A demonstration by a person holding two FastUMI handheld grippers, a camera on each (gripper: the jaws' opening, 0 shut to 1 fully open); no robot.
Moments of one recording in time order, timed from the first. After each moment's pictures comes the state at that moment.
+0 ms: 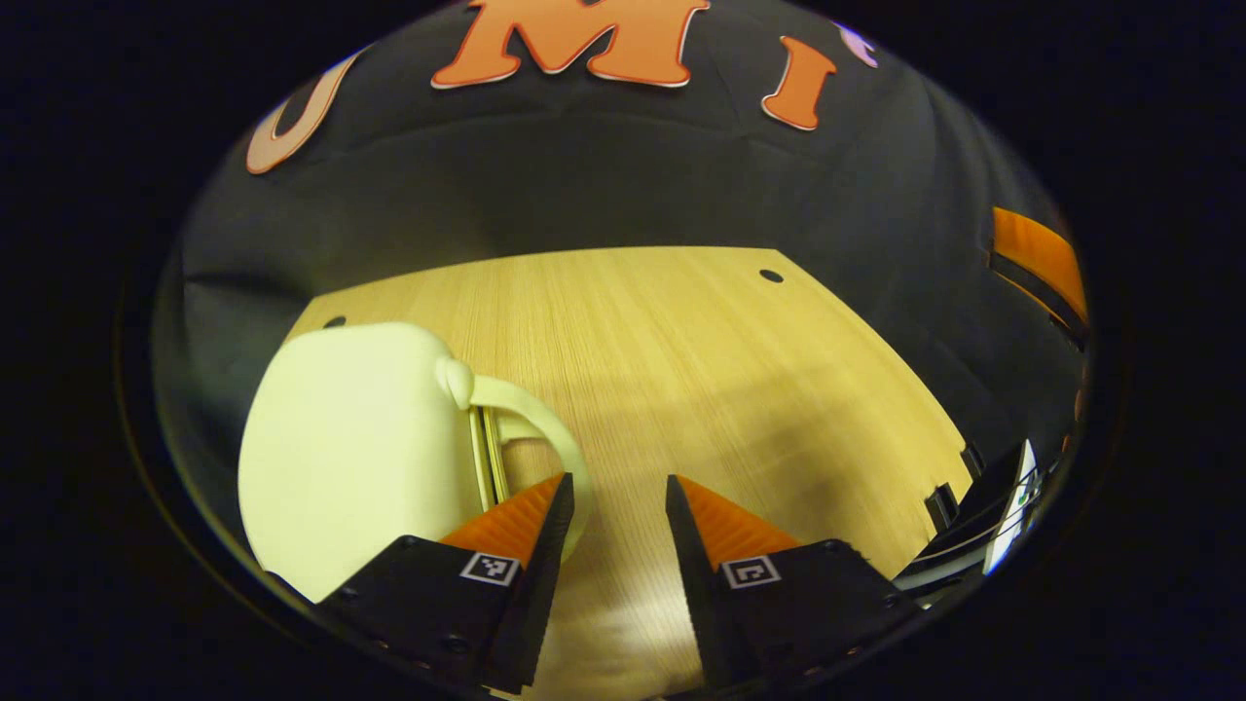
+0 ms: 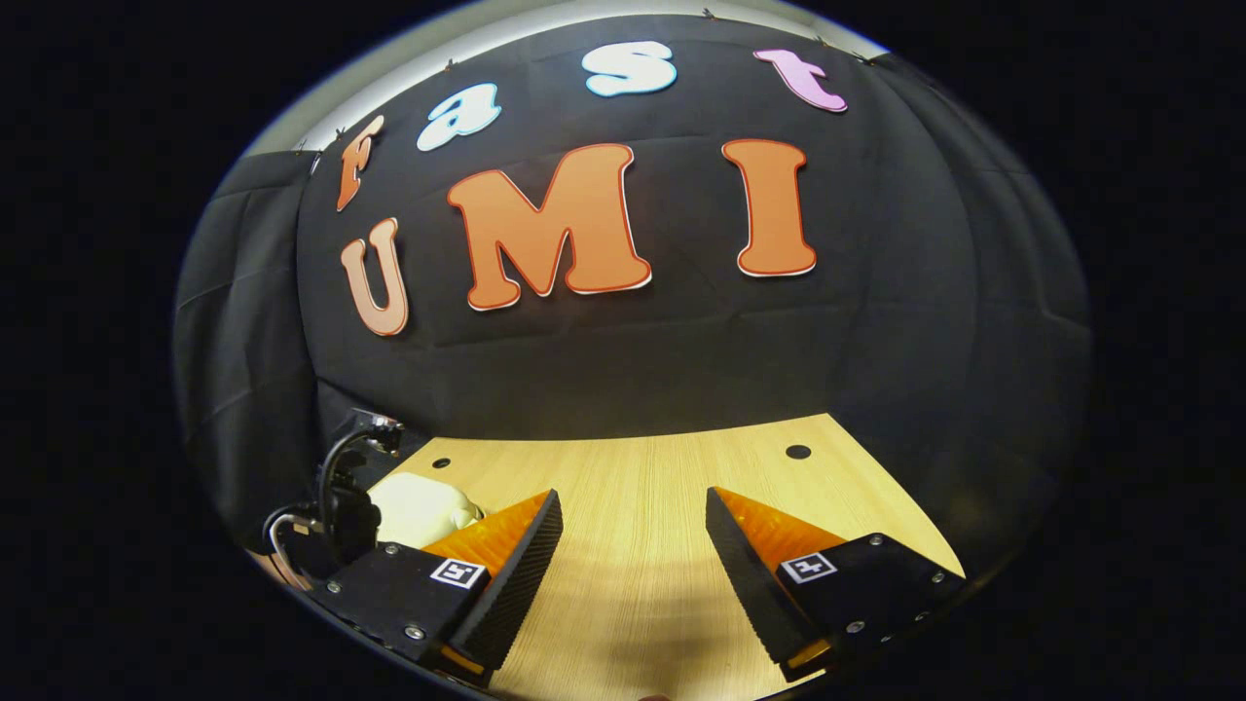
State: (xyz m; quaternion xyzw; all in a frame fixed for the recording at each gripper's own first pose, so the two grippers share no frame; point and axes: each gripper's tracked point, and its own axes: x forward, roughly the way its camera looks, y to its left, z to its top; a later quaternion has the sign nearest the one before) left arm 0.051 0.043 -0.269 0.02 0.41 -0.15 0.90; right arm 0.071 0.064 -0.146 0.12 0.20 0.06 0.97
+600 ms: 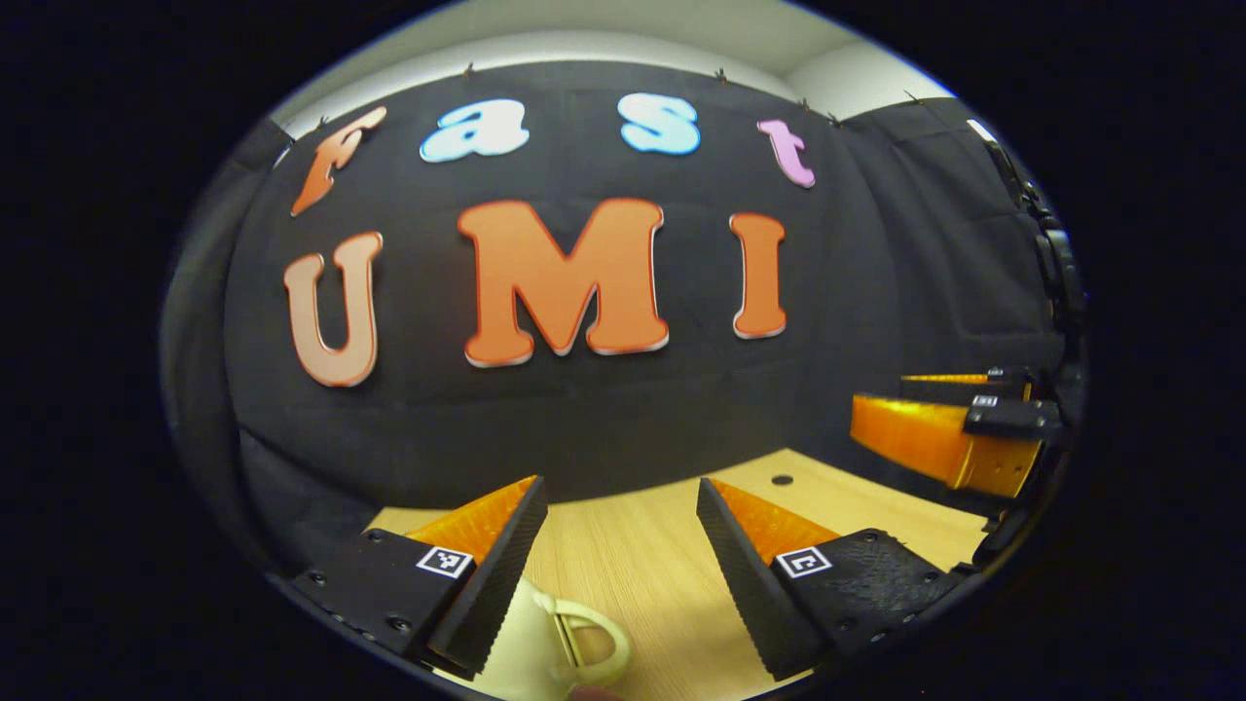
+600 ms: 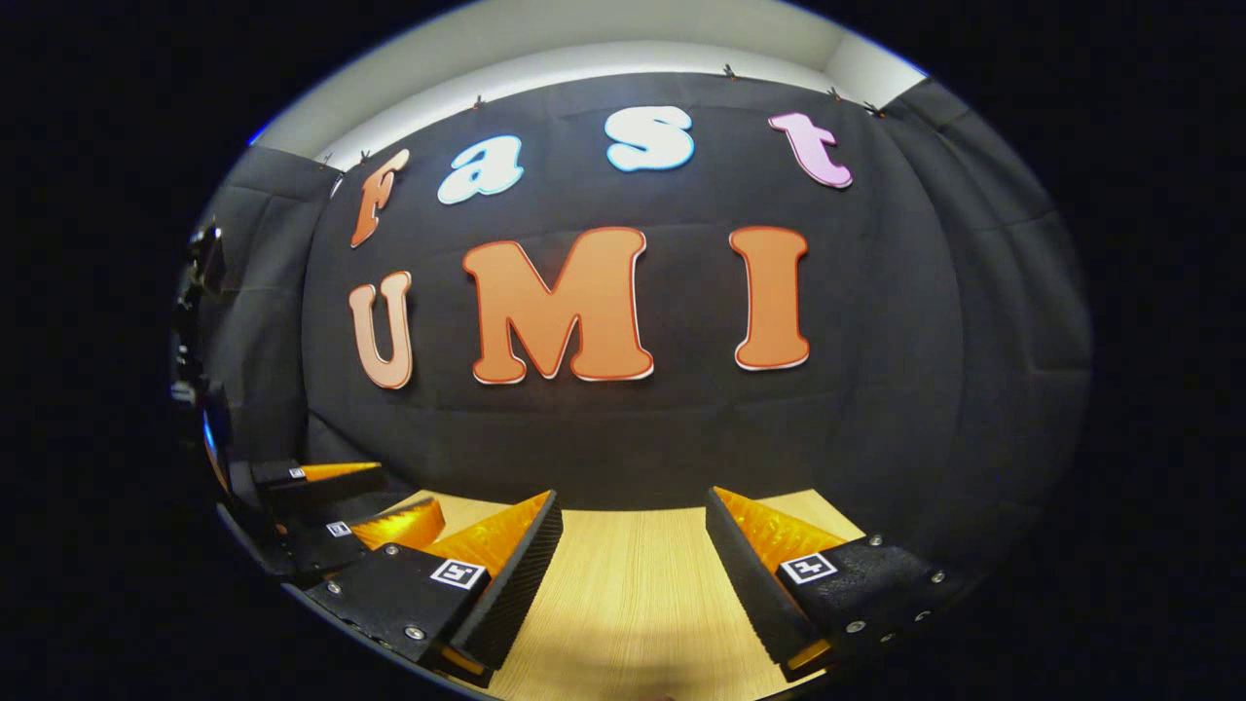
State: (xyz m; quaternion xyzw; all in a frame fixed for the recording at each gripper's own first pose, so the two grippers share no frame) left arm 0.087 0.041 -0.036 0.05 0.06 -0.11 0.99; right arm 0.086 0.061 -0.073 0.08 0.07 0.03 0.99
